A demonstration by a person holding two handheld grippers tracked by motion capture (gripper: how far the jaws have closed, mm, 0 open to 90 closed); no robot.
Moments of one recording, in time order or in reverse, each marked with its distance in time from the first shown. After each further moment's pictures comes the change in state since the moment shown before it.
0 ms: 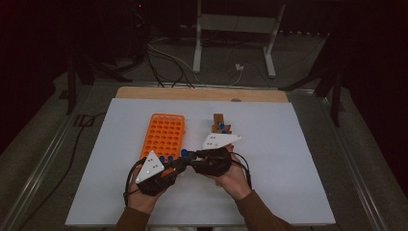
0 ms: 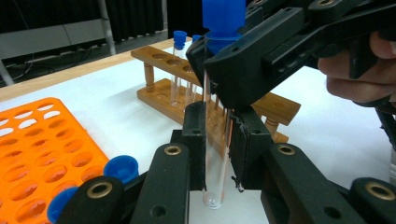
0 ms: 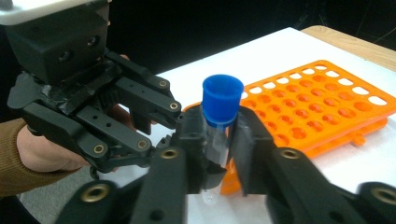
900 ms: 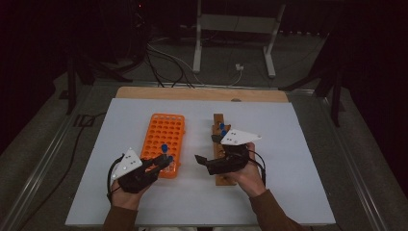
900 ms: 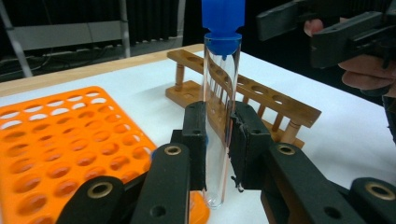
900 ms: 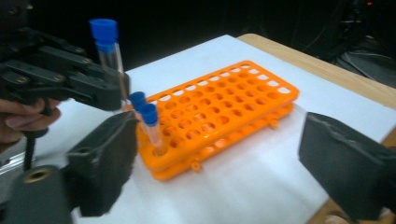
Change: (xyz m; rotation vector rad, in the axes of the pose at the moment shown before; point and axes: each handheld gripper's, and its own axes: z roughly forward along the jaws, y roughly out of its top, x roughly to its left) left arm 0.031 -0.007 -0.034 -0.043 0.041 -0.085; right arm -0.023 -0.012 -0.034 -0.045 -0.201 0.009
